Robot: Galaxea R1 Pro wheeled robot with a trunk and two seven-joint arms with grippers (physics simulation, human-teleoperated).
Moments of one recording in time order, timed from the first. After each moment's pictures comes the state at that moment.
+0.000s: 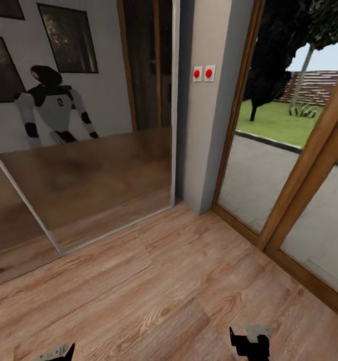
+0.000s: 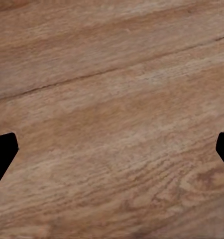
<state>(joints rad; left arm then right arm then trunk) -0.26 0.20 0.26 -0.25 0.13 -0.50 -0.24 -0.40 -0.07 0.26 -0.19 -0.22 -0.42 -0.12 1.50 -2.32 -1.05</state>
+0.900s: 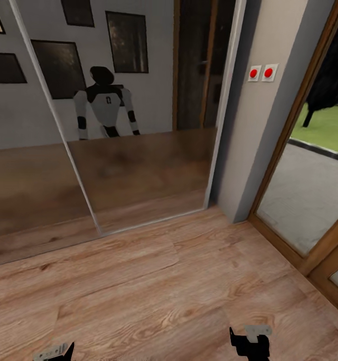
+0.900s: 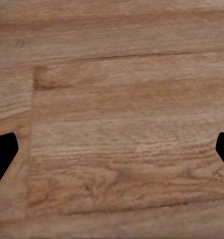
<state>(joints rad) -0.26 0.20 0.26 -0.26 0.13 -0.50 -0.24 -0.40 -0.07 0.26 -0.19 -0.22 -0.42 -0.12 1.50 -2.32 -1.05</state>
